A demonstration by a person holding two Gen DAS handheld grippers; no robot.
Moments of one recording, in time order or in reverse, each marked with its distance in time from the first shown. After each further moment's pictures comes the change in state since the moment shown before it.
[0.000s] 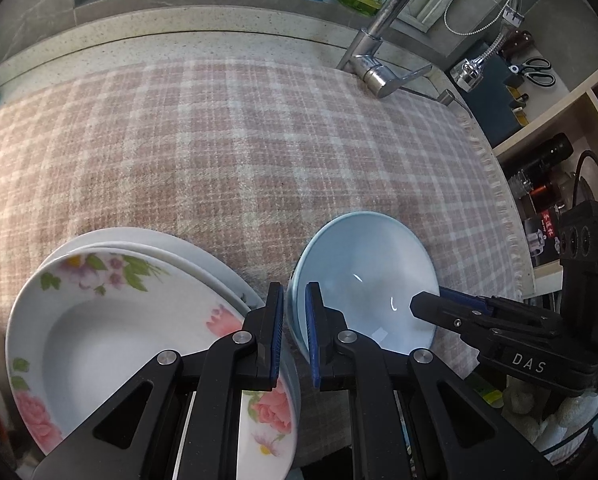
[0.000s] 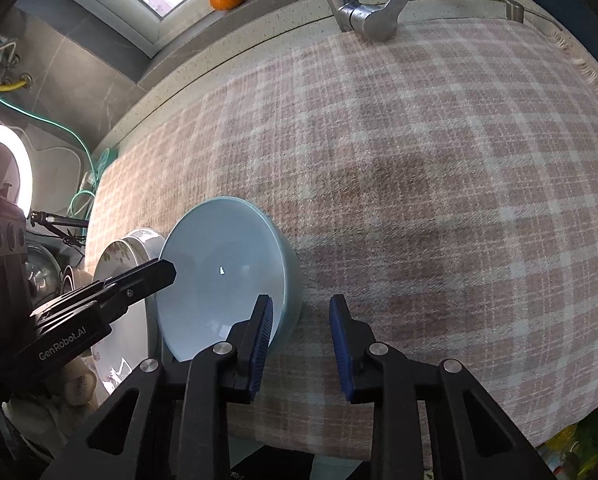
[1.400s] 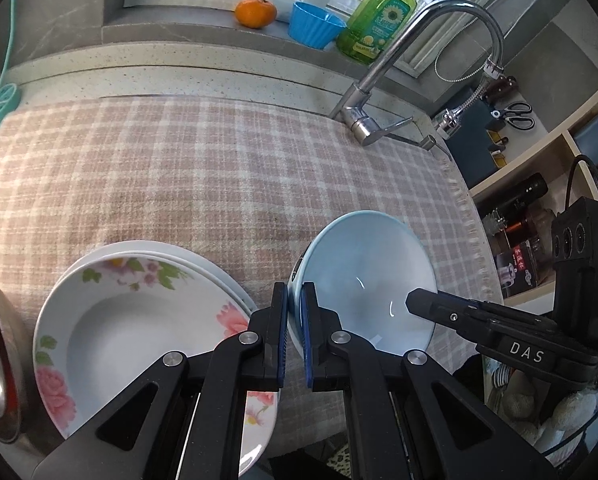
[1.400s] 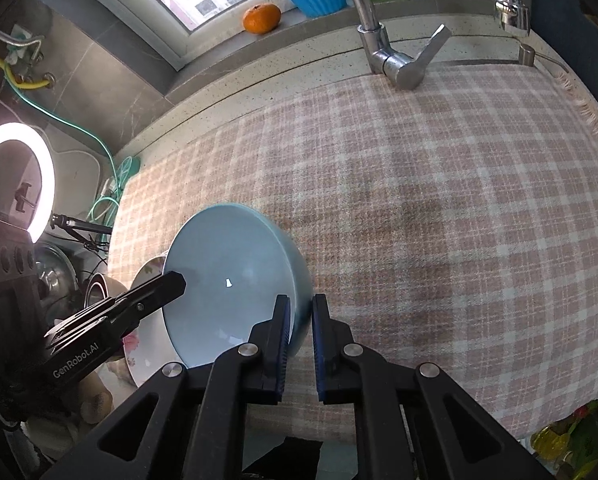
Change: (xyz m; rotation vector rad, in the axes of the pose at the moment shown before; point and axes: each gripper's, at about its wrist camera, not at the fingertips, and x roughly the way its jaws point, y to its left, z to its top) left arm -0.053 0.003 -0.002 -0.074 -0.123 -0.053; right arm -0.043 0.038 0.014 -0.048 -0.050 0.009
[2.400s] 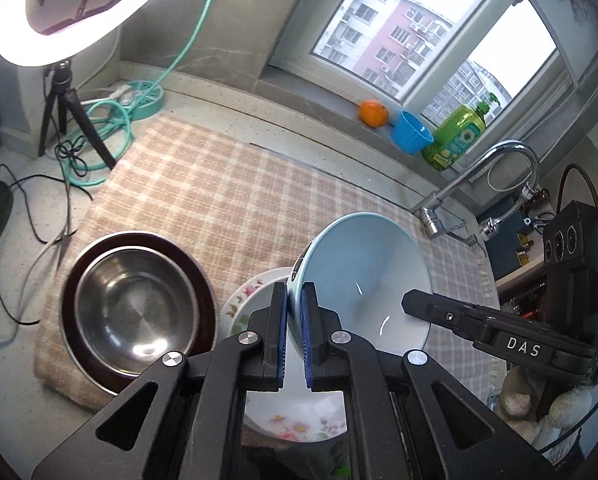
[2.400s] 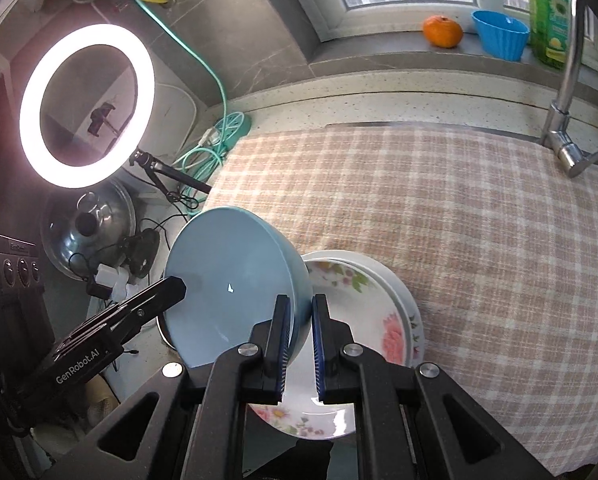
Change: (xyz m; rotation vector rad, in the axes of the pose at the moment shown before) left arm -0.128 0.114 -0.034 -0.256 -0.252 0.128; right arm 0.021 0.170 0.001 -0.303 0.047 0.145
